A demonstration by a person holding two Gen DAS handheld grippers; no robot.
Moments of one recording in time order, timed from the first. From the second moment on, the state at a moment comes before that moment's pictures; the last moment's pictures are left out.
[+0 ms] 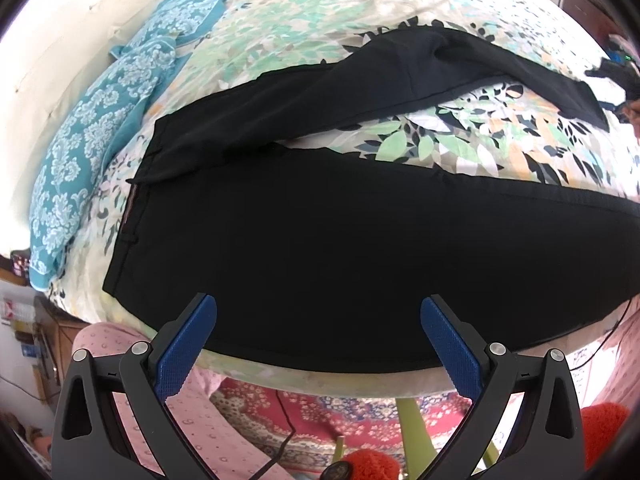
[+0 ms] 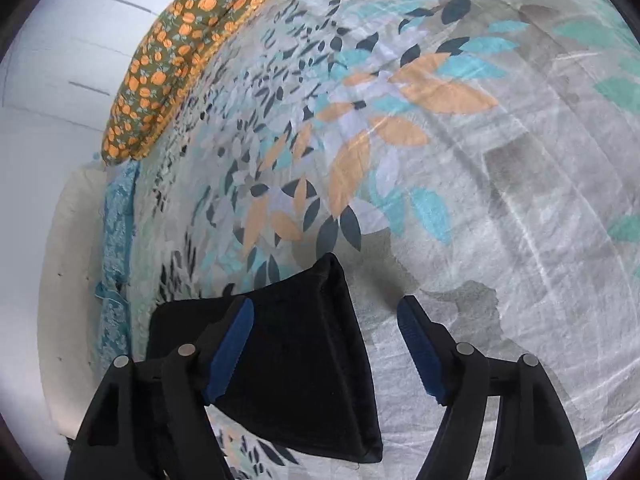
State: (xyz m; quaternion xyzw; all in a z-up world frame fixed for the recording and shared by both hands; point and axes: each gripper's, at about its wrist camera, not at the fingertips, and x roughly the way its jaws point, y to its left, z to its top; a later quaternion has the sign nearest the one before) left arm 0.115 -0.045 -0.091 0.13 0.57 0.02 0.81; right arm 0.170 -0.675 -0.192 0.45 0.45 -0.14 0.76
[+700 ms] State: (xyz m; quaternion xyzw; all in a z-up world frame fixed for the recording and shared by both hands) left arm 0.131 -0.062 -0.095 0.15 0.56 0.01 0.81; right arm 0.321 -0.650 -0.152 -0.04 0.60 -0.22 0.77
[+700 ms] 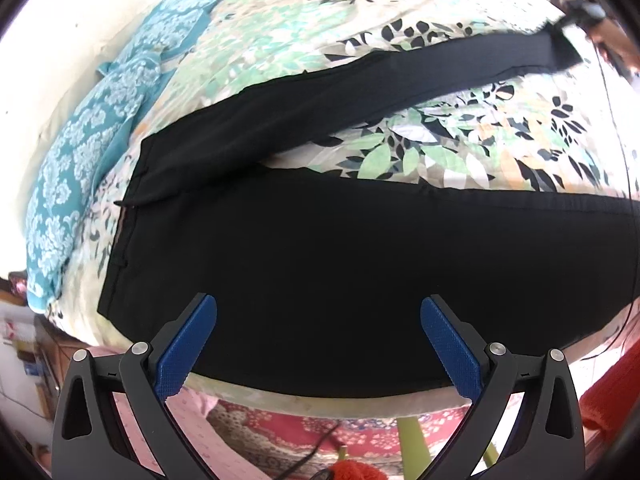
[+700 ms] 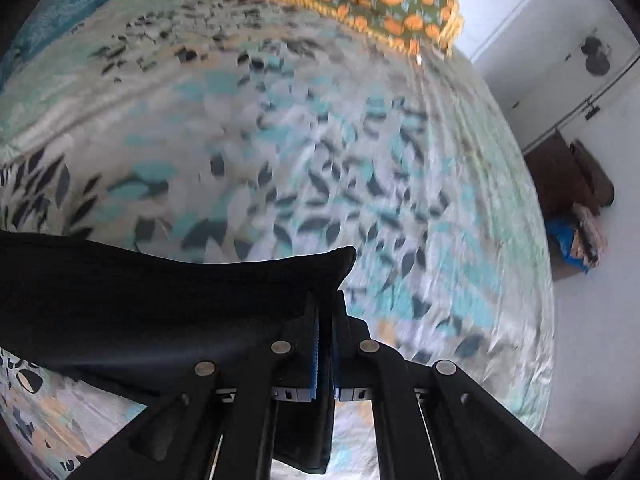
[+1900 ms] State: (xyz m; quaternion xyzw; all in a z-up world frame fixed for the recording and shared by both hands) left arm 0.129 -0.047 -0.090 0.08 0.57 0.01 0.82; right arm 0.116 -0.711 -0.135 0.48 0.46 -0.16 0.73
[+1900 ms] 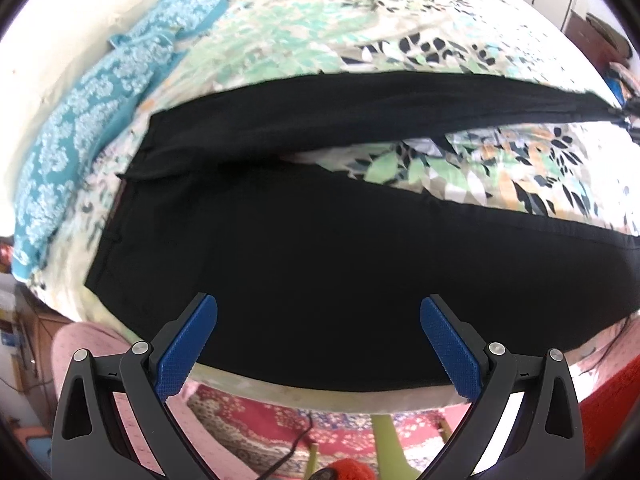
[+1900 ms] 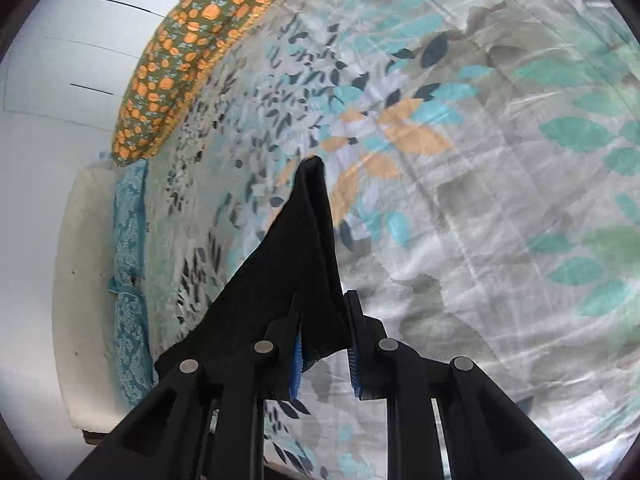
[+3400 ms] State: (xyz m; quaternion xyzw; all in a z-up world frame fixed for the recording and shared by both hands) left arm 0.137 -0.056 -0.191 0.12 0.50 -0.09 0.85; right arm 0.043 -0.273 -0.153 0.15 0.49 -0.09 0.85
